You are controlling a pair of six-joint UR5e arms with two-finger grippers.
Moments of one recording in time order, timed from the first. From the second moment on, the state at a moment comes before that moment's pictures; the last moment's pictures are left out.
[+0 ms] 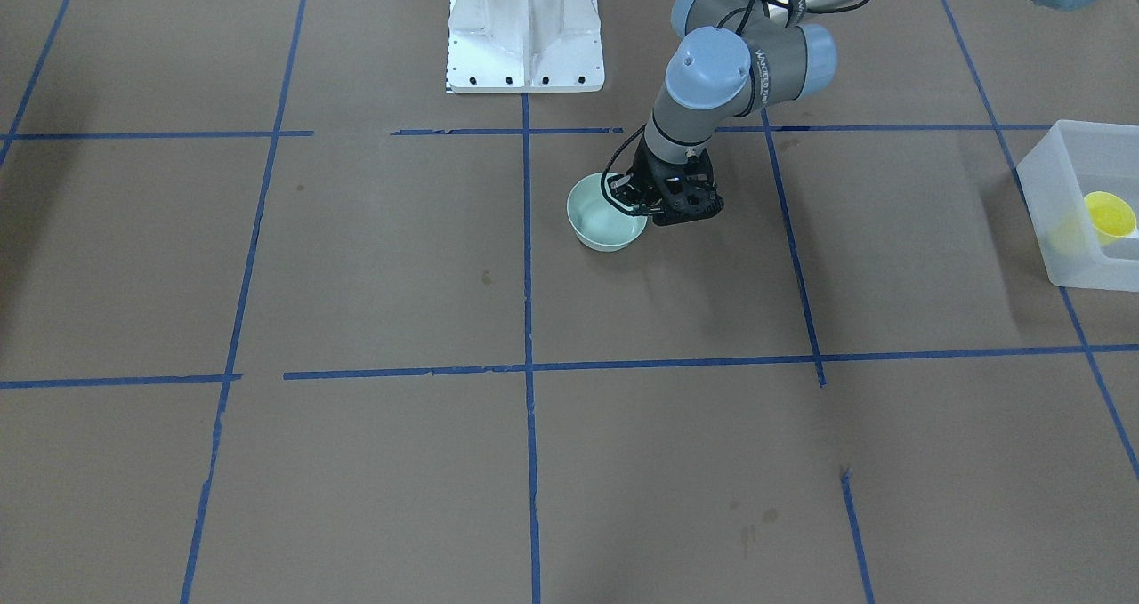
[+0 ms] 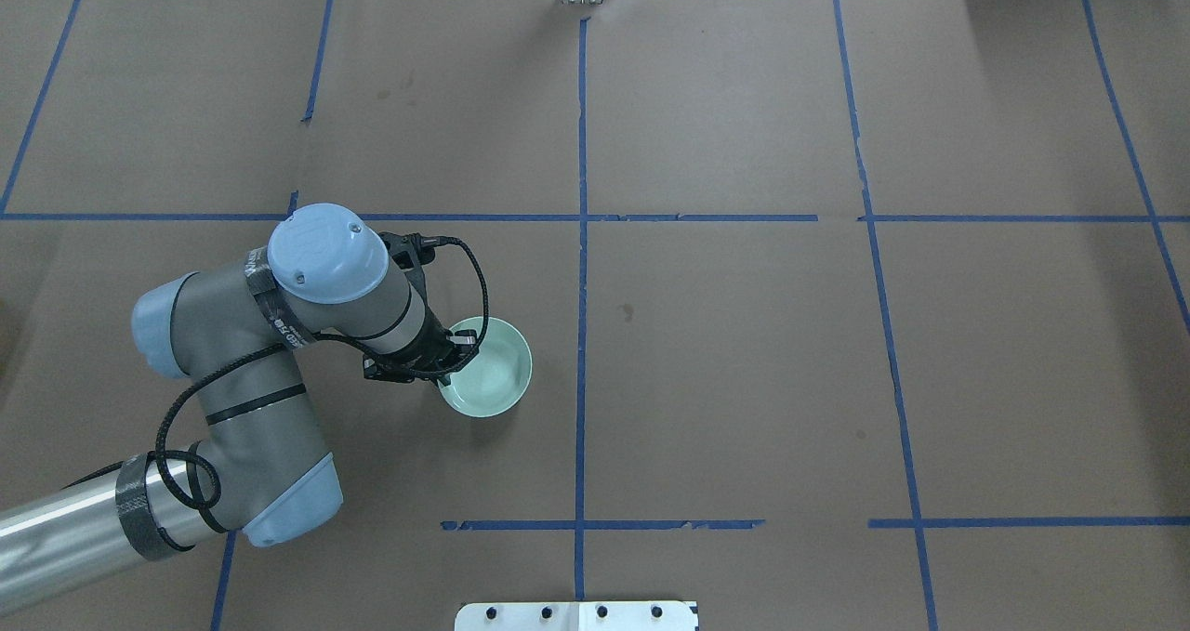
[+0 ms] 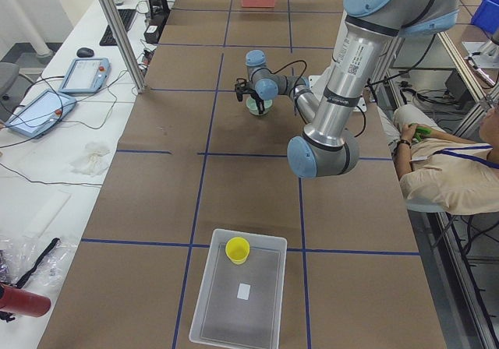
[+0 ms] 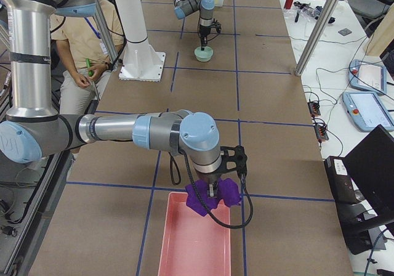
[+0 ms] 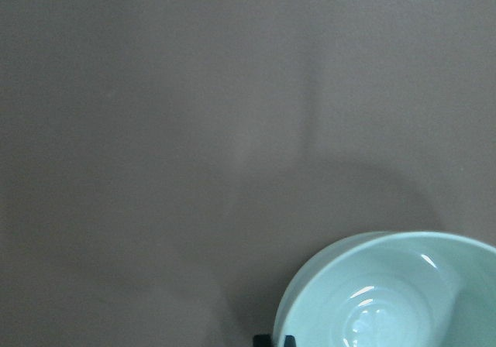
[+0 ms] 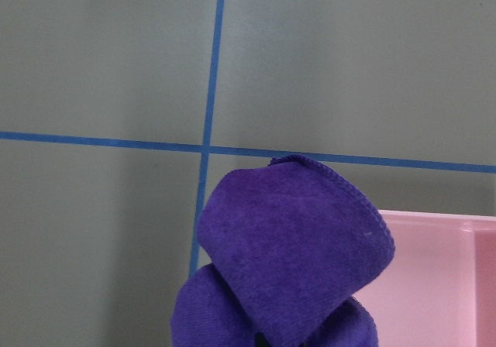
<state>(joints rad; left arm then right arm) -0.51 -2.06 -1.73 -1.73 -2.01 -1.43 1.86 -1.64 1.76 -1.73 2.33 -0.31</state>
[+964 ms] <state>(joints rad) -0.88 -2.03 -2.01 -1.52 -2.02 -1.10 1.88 -1.68 1.35 -1.42 2.27 -0.44</state>
